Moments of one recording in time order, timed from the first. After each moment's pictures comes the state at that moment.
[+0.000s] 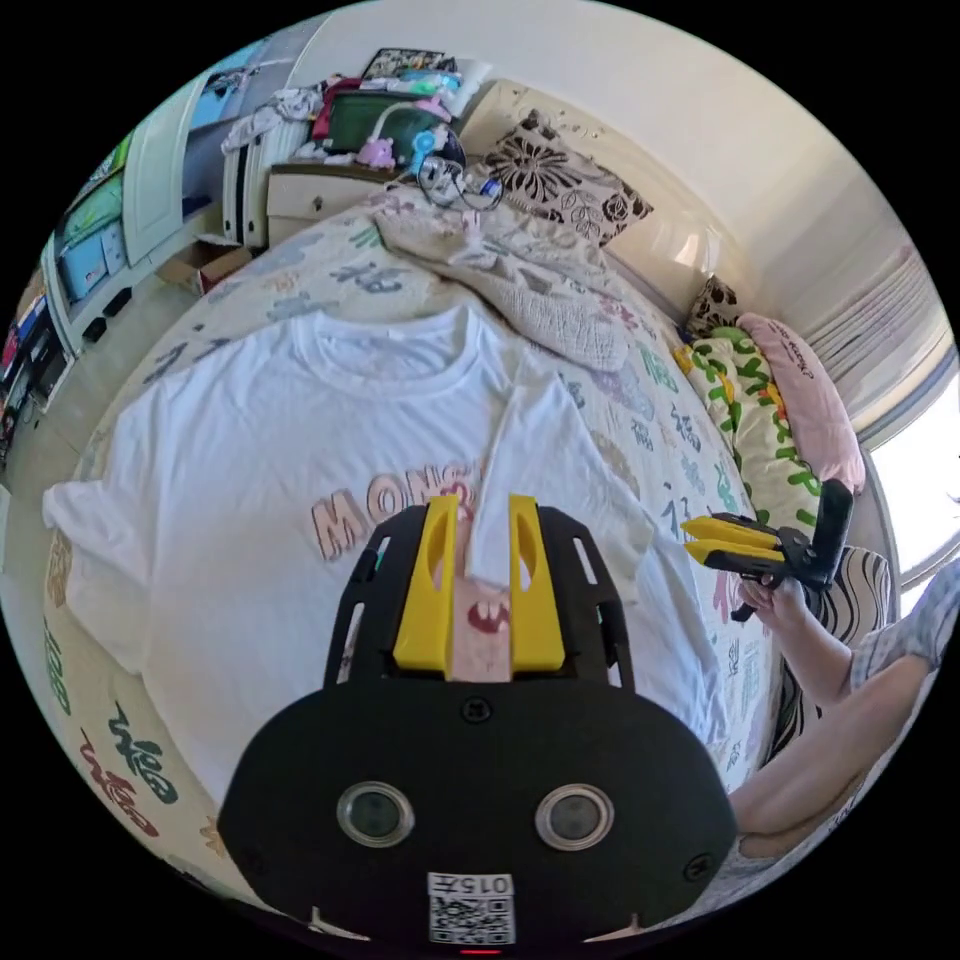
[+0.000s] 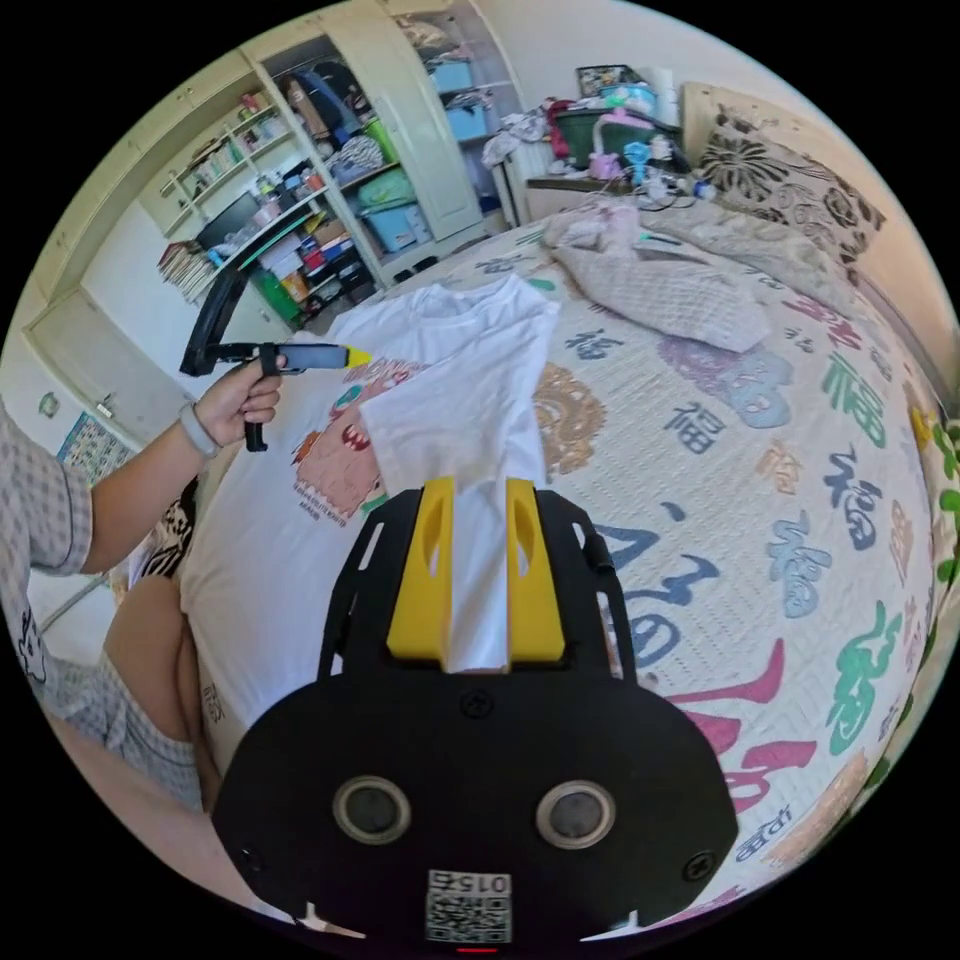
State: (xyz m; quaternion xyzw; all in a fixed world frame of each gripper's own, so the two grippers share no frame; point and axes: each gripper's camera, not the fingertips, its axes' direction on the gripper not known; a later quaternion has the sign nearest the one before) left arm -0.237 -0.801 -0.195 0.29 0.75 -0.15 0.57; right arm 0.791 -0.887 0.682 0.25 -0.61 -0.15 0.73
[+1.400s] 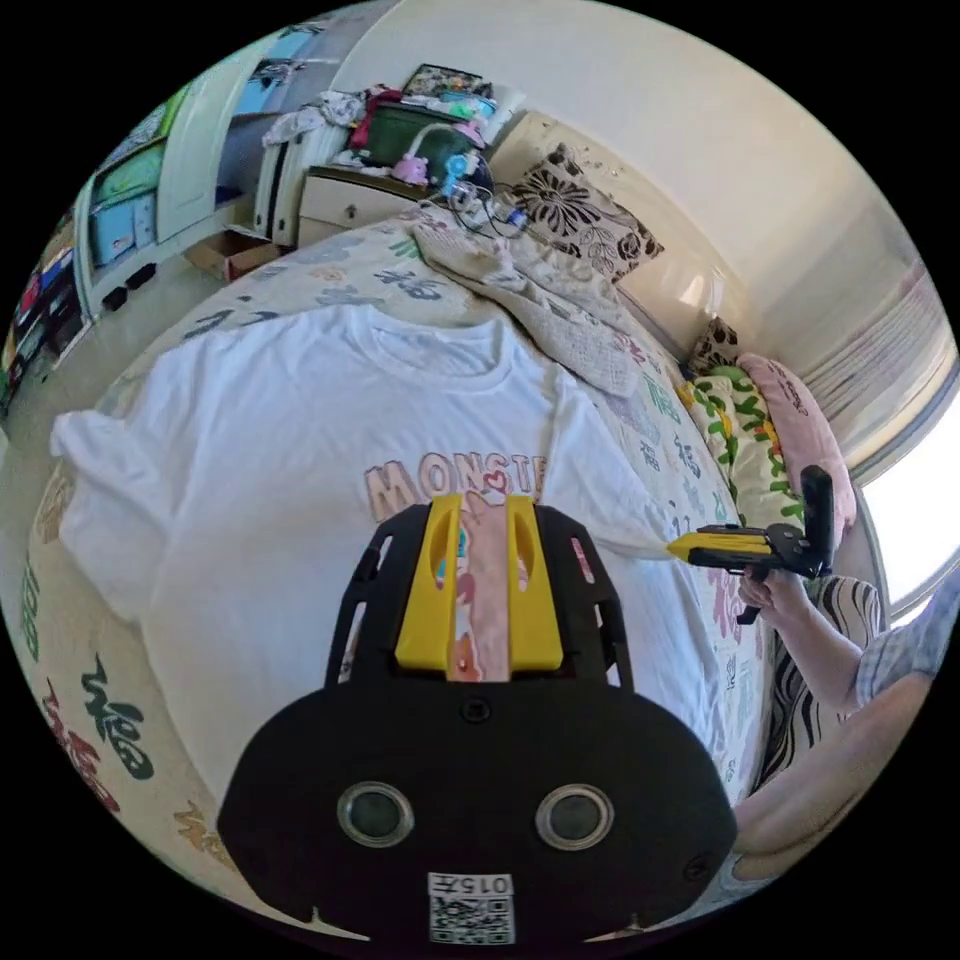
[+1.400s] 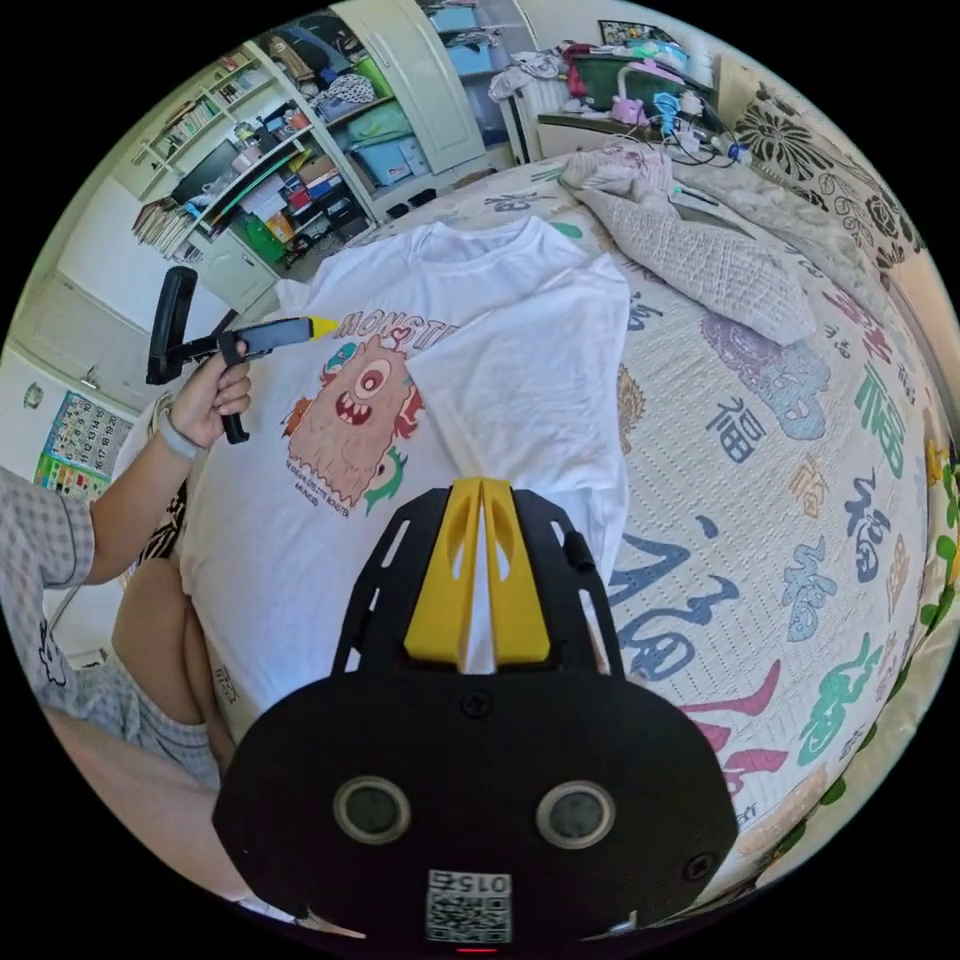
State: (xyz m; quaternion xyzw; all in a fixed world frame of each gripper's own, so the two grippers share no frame) left arm -0.283 -0.644 -0.040 0.27 0.76 -0.23 0.54; right arm 0.631 -0.951 0.474 0.19 -0.59 -0.24 0.75
